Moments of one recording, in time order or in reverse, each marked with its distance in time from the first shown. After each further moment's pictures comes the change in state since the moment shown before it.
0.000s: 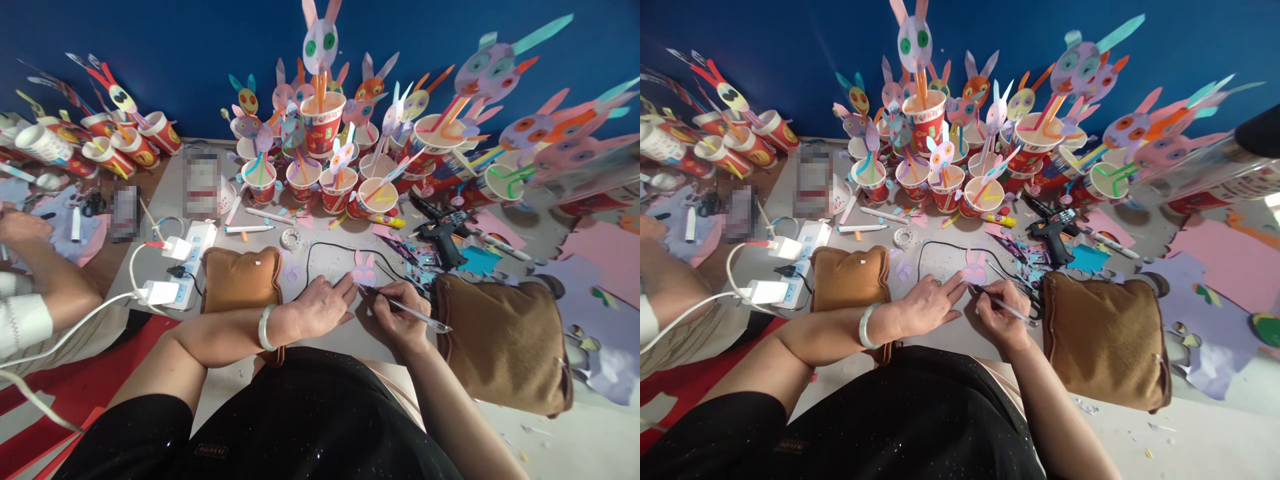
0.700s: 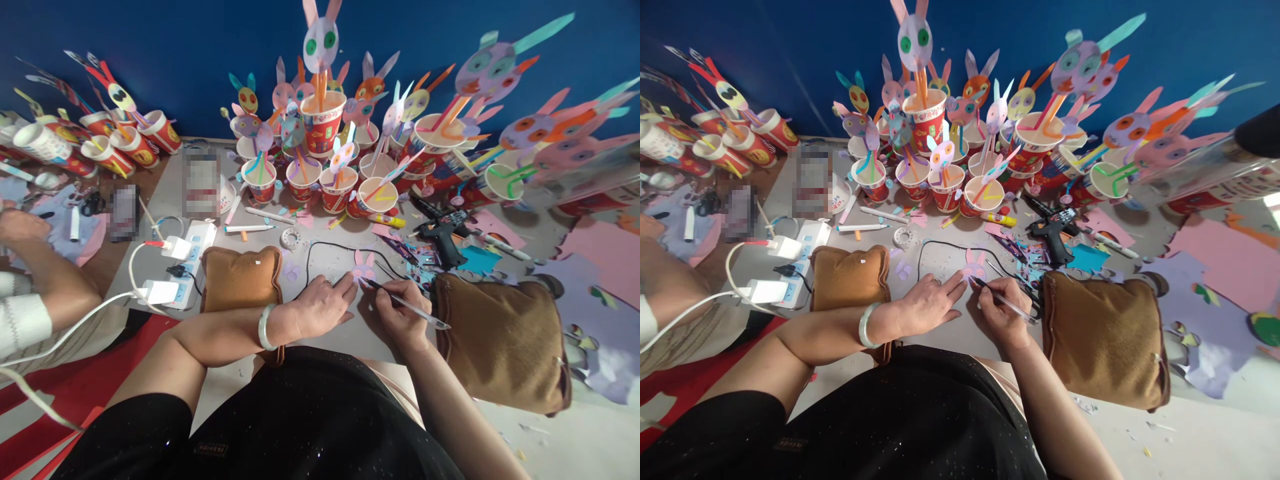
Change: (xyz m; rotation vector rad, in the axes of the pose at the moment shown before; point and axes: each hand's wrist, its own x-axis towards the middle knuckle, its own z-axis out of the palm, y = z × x) left_hand 0.001 0.000 0.003 0.008 0.040 -0.005; right_hand 0.002 0.003 0.002 -0.066 0.054 -0.020
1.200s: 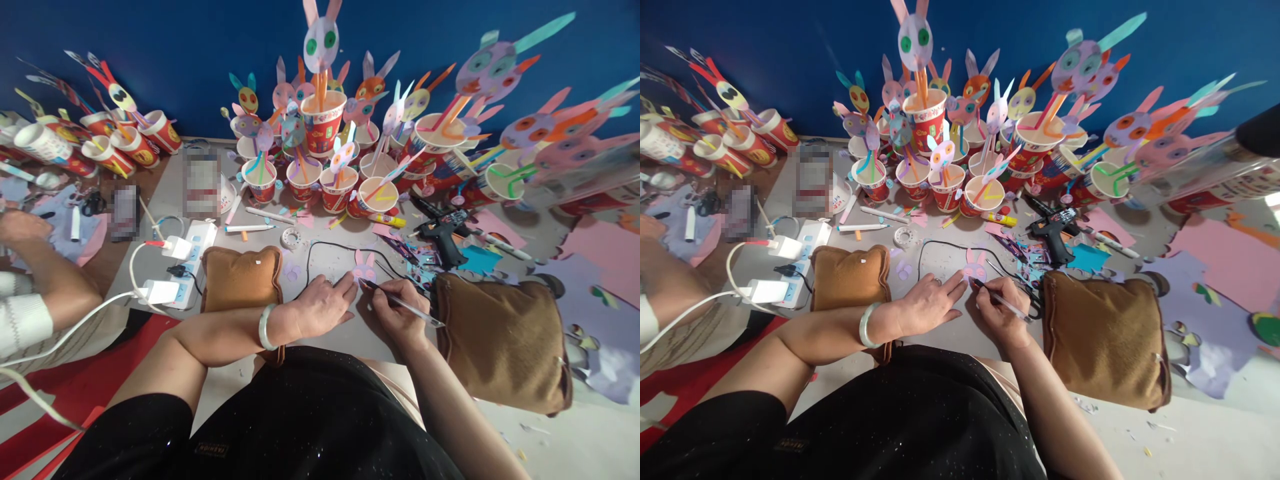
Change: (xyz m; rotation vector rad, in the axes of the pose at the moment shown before) left_hand -0.001 0.000 -0.006 0.009 -0.018 -0.005; right_hand -0.001 0.000 0.002 -0.013 -0.039 -0.007
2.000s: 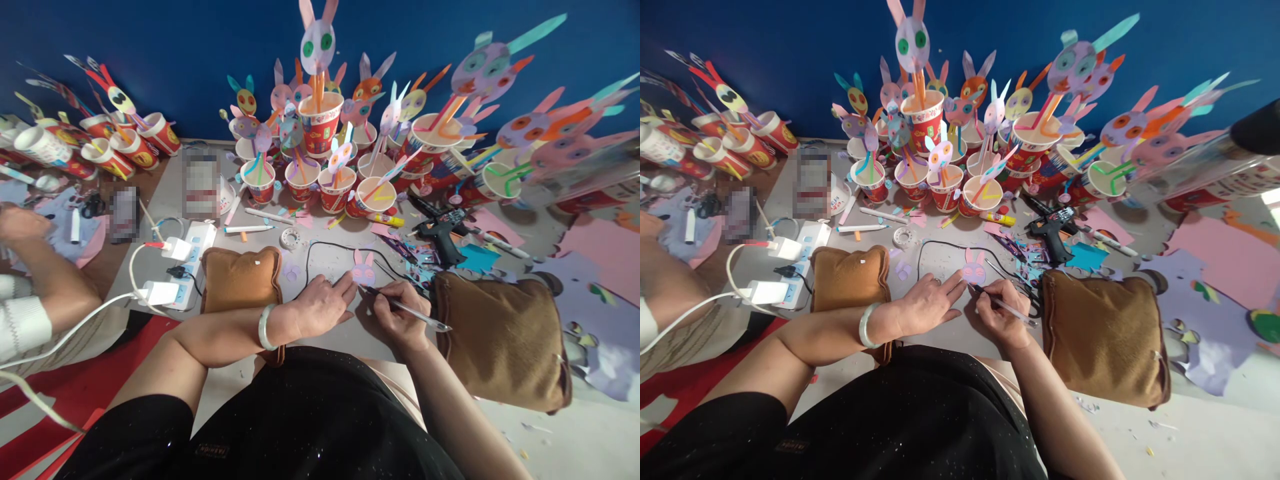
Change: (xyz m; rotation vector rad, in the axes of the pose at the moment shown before) left_hand 0.000 -0.001 0.001 -0.002 -0.020 0.011; right_hand -0.001 -0.002 -0.004 0.049 -0.032 0.039
